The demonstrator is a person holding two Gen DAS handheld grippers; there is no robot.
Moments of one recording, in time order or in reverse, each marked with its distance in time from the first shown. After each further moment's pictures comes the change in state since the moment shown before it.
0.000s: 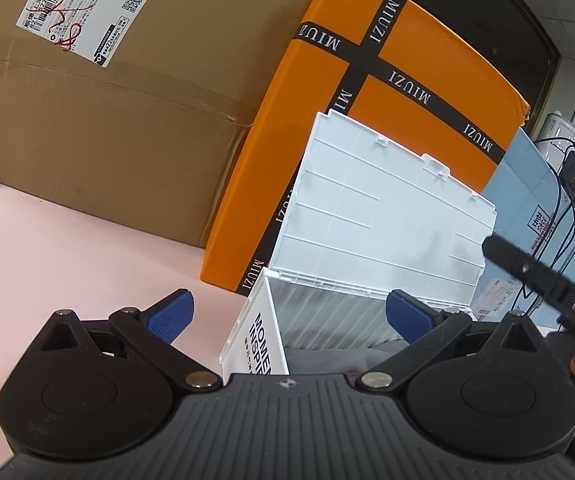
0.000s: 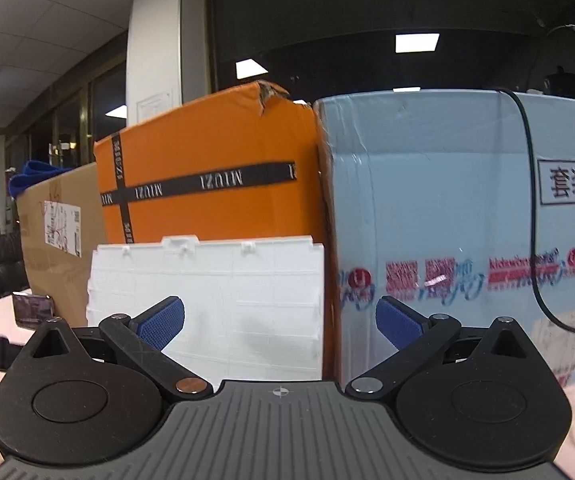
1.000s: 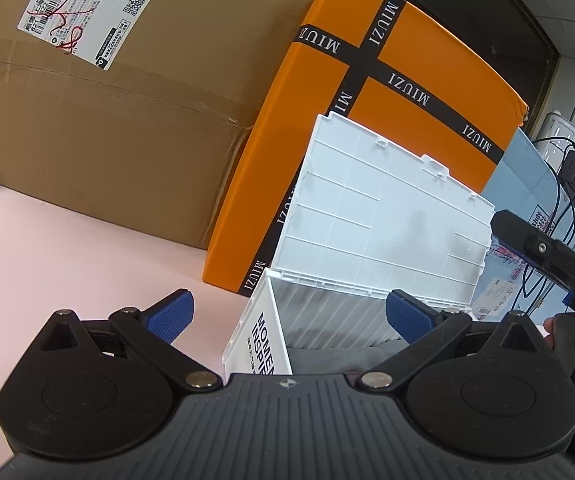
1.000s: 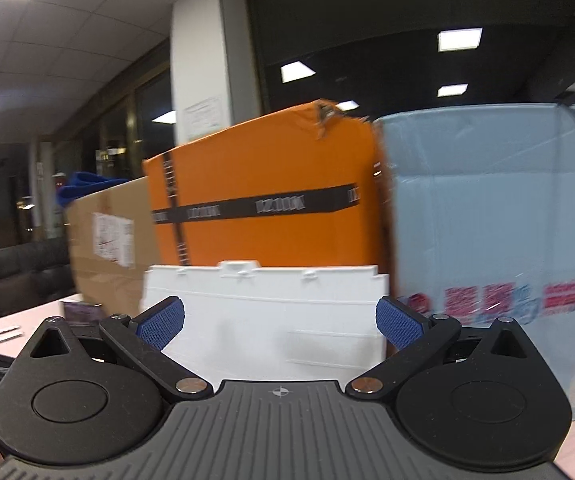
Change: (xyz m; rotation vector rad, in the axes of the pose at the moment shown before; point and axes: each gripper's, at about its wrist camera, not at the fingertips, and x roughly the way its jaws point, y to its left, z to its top) left arm 0.002 -0.002 0.000 0.006 -0.002 -0.001; right arm 0.000 0.003 0.012 0.012 -0.003 0.138
